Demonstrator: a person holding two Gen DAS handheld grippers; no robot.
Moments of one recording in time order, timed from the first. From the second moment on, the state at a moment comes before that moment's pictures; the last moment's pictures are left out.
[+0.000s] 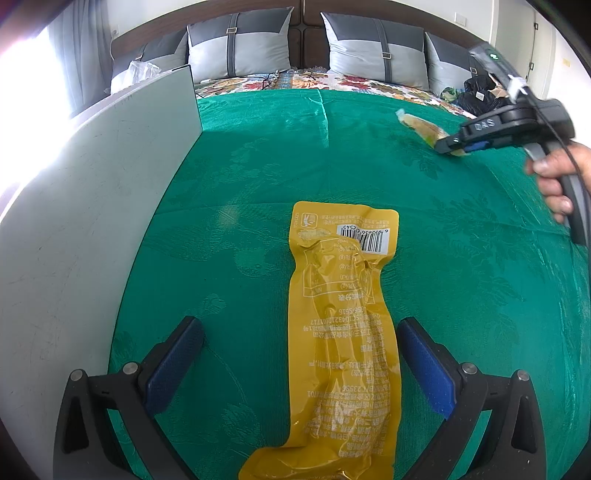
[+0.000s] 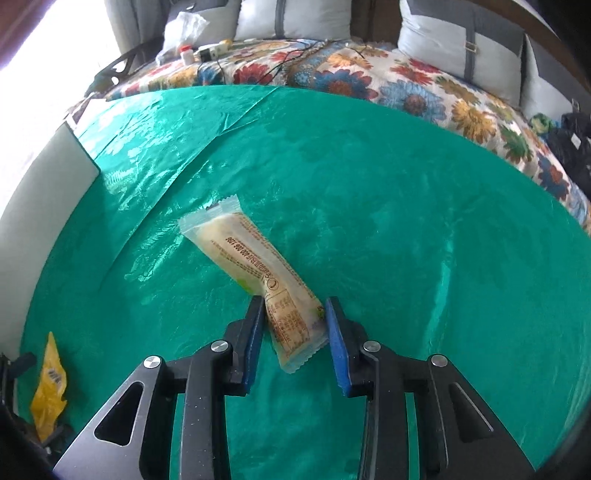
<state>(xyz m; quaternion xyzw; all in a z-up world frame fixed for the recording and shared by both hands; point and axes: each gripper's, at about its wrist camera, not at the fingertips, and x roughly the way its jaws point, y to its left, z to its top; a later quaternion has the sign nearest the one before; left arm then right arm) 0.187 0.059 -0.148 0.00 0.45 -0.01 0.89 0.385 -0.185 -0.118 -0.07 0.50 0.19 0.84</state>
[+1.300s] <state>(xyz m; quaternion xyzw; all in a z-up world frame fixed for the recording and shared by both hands) 0.082 0.066 -0.073 -0.14 0.47 -0.14 0.86 0.075 -0.287 -0.120 0.36 0.44 0.20 0.80</state>
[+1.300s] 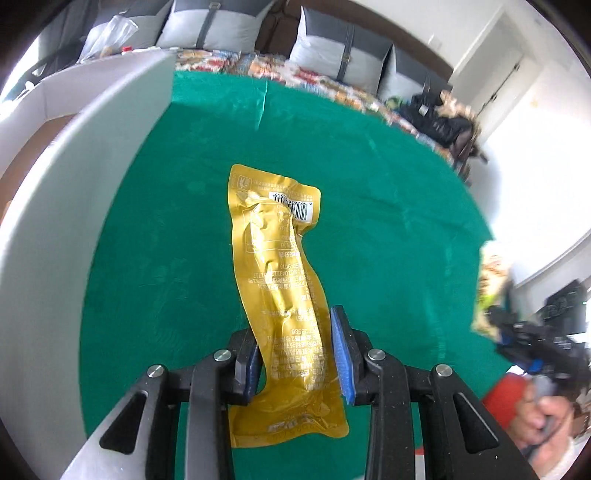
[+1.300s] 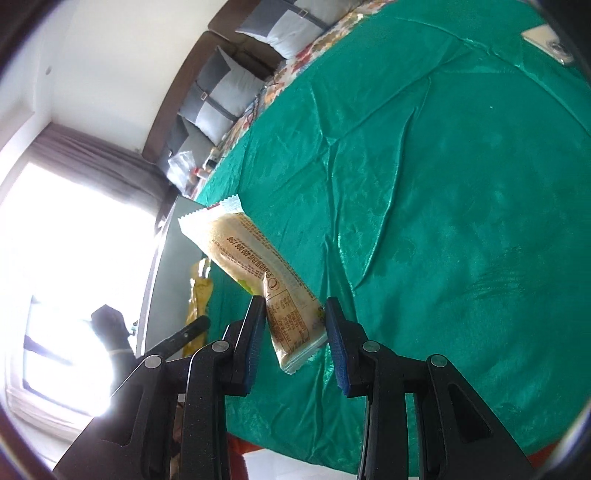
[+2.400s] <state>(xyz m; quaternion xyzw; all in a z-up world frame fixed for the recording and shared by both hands) -0.023 0.318 0.023 -0.08 0.35 0.19 0.91 0.092 0.092 0.015 0.03 0.39 0.39 0.83</state>
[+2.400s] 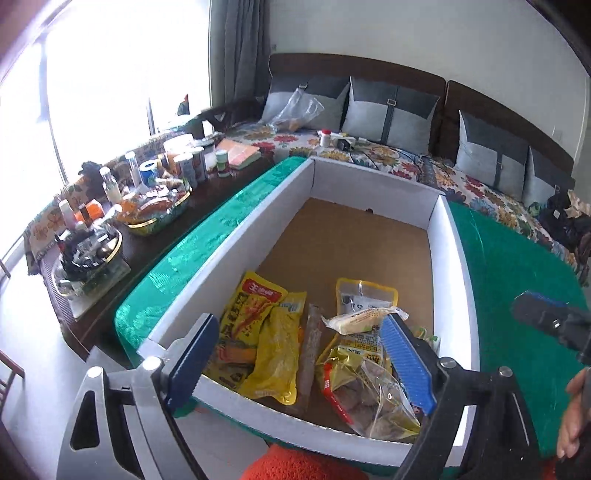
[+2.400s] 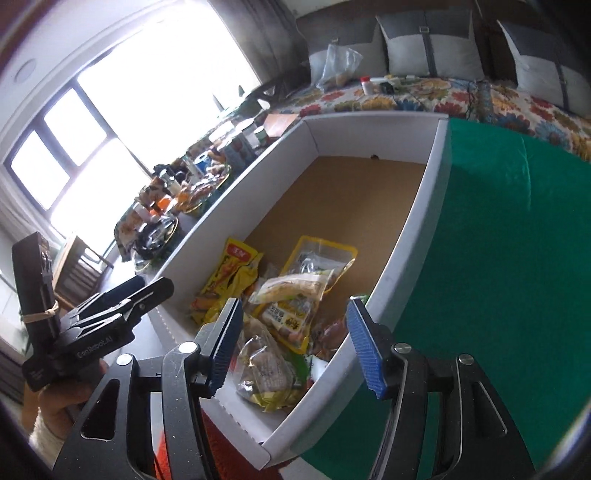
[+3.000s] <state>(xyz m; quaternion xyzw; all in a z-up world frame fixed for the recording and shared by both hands) -0.034 0.315 0.047 -0.06 0.37 0.30 0.88 0.070 0.110 0.044 -0.08 0.41 0.33 0.85</state>
